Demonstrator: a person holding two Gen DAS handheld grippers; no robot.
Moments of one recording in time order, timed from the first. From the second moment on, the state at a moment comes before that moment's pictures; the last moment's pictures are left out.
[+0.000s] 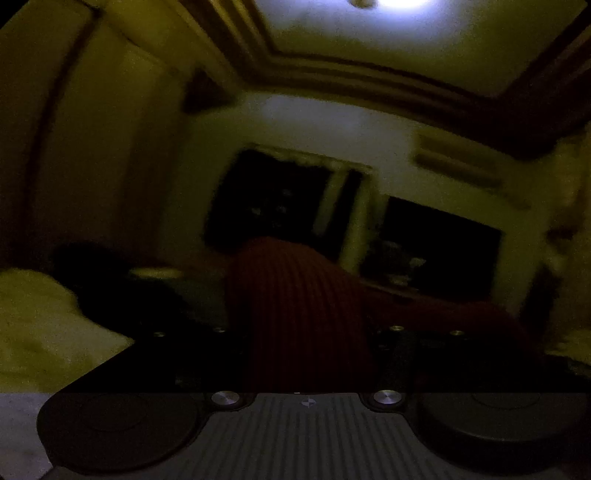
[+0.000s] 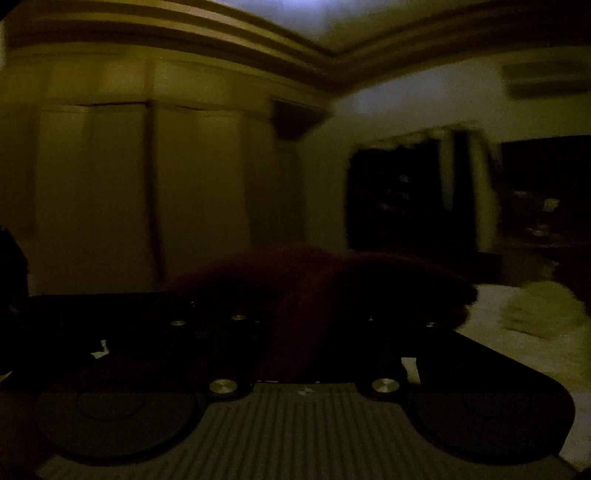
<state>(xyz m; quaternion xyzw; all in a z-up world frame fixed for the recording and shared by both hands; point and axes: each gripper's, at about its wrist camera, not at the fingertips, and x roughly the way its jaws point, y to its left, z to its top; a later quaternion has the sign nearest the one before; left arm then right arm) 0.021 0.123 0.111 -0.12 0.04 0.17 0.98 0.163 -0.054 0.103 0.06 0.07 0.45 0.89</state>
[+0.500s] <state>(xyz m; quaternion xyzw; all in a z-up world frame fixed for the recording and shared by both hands) 0.020 0.209 -0.019 -0.23 0.19 0.20 0.93 0.208 0.024 -0.030 0.10 0.25 0.49 0.83</state>
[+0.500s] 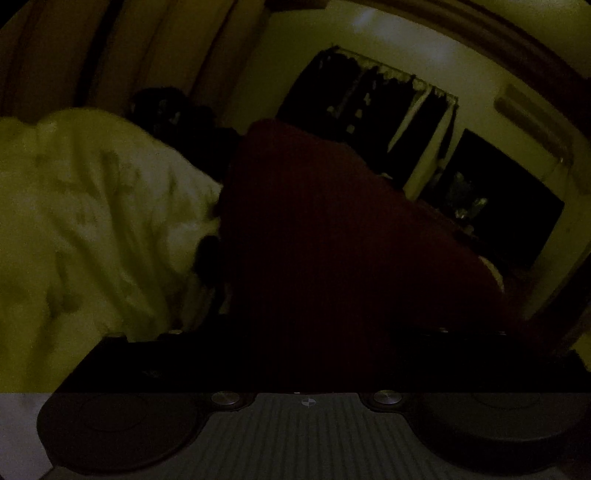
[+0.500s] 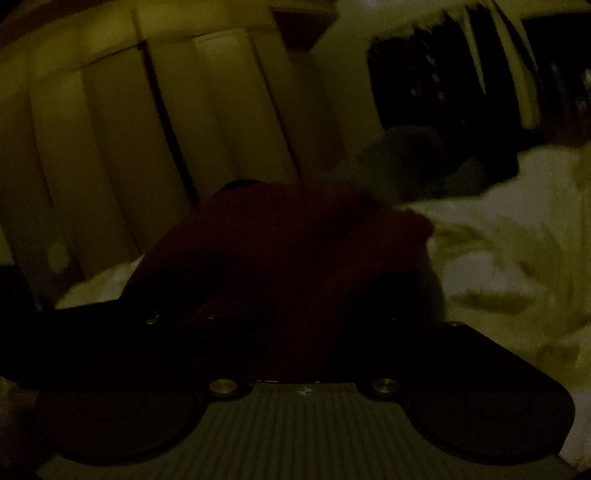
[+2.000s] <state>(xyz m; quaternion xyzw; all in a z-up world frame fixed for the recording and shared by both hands) -0.043 0.137 0.039 0.02 0.32 0.26 0.91 0.112 0.057 0.054 -0.13 0.29 0.39 0.86</state>
